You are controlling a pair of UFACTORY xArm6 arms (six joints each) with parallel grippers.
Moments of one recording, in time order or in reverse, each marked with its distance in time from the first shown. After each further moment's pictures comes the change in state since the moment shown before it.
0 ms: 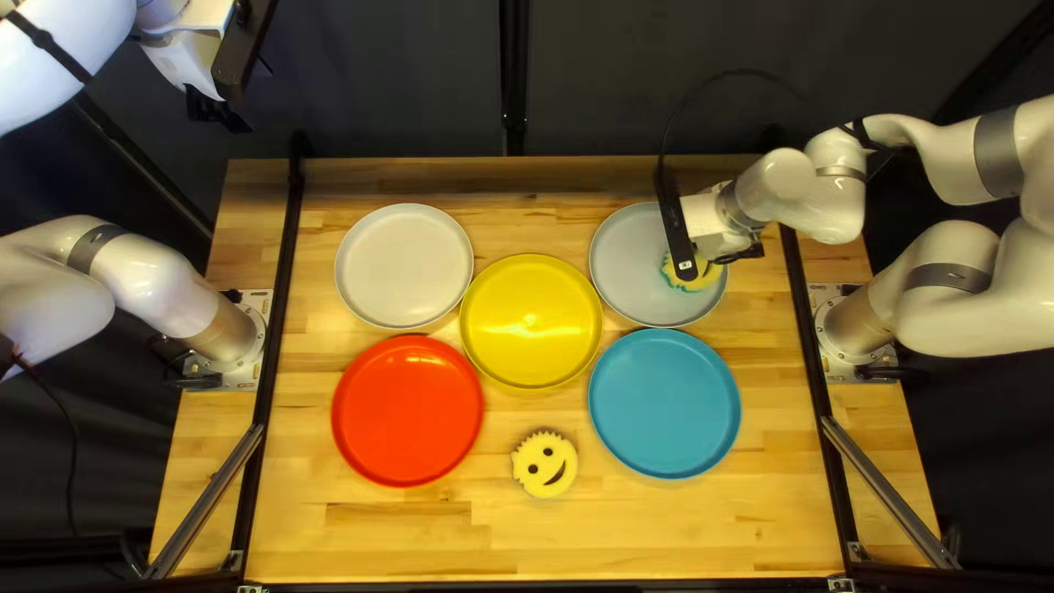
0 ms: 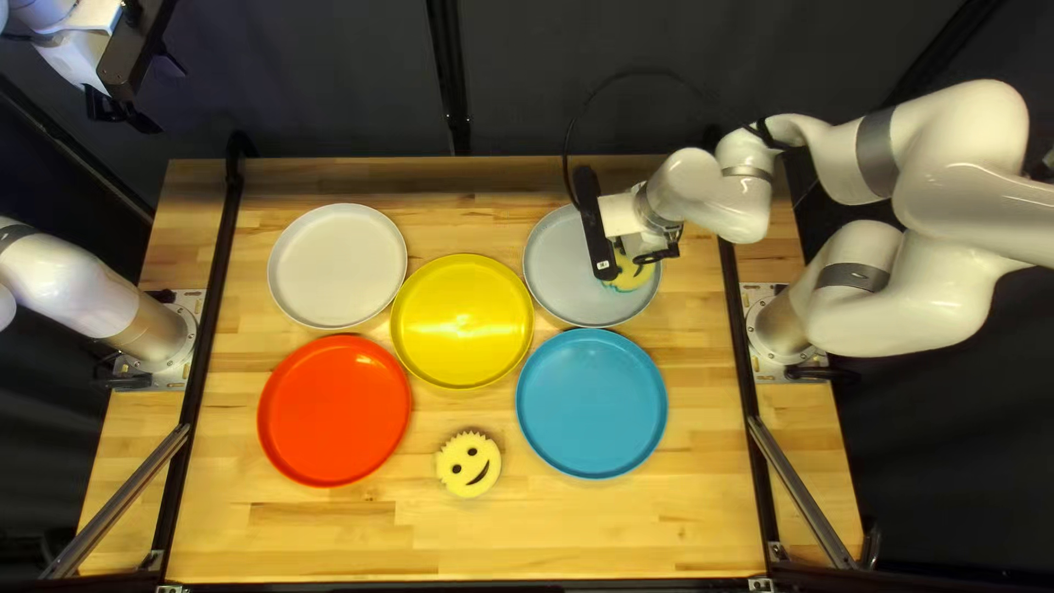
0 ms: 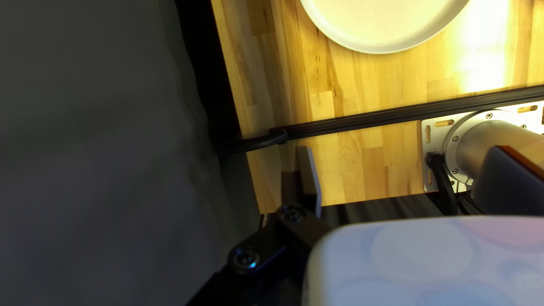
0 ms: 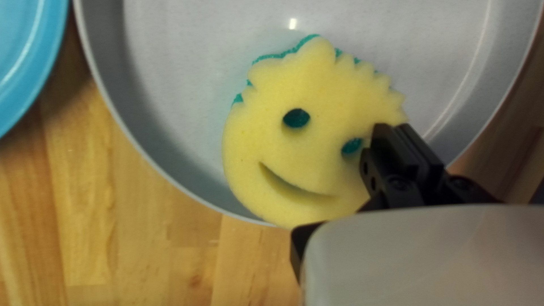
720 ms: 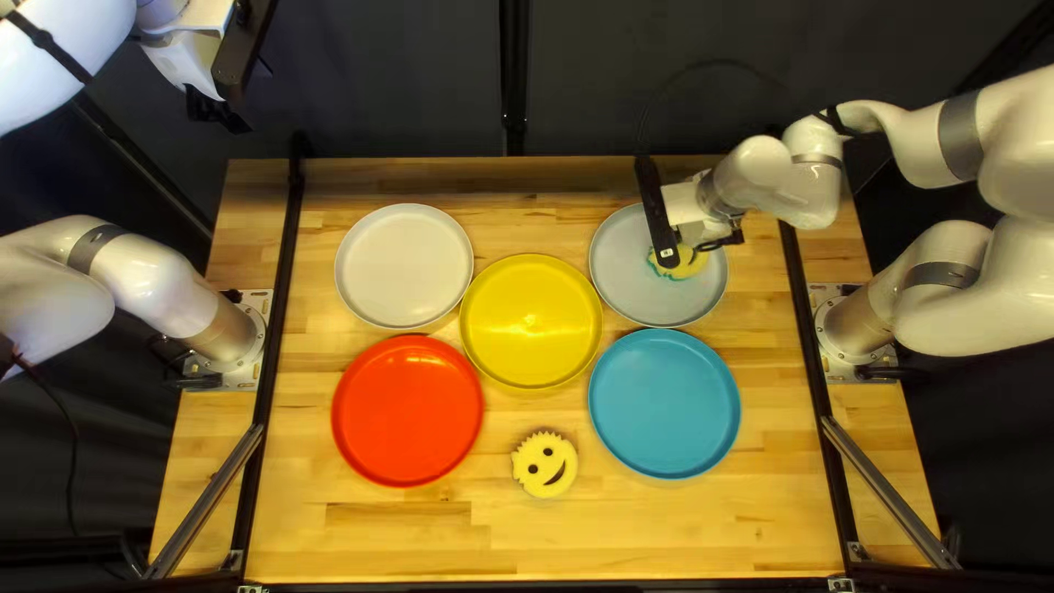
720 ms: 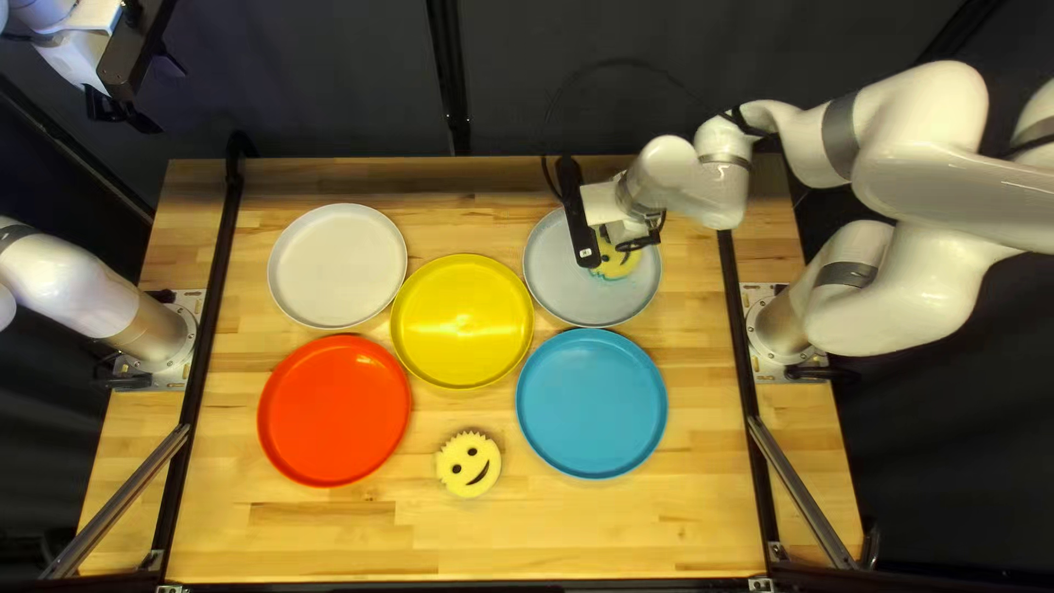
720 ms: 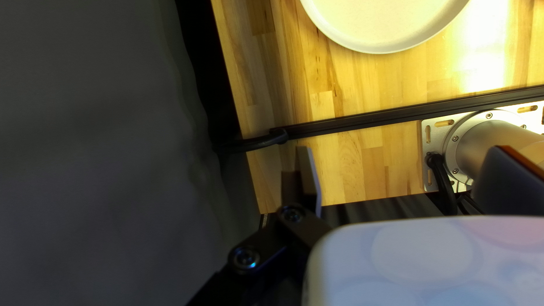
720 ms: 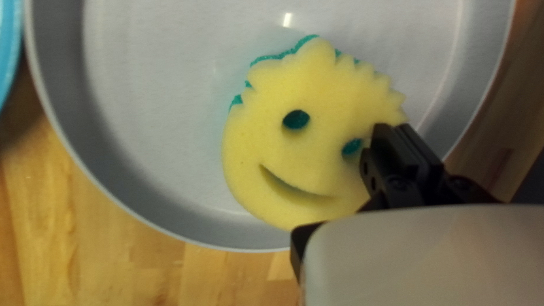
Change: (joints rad) left arm 0.000 0.000 0.000 0.000 0.000 0.000; right arm -0.216 0.291 -0.217 0.048 -0.089 -0.233
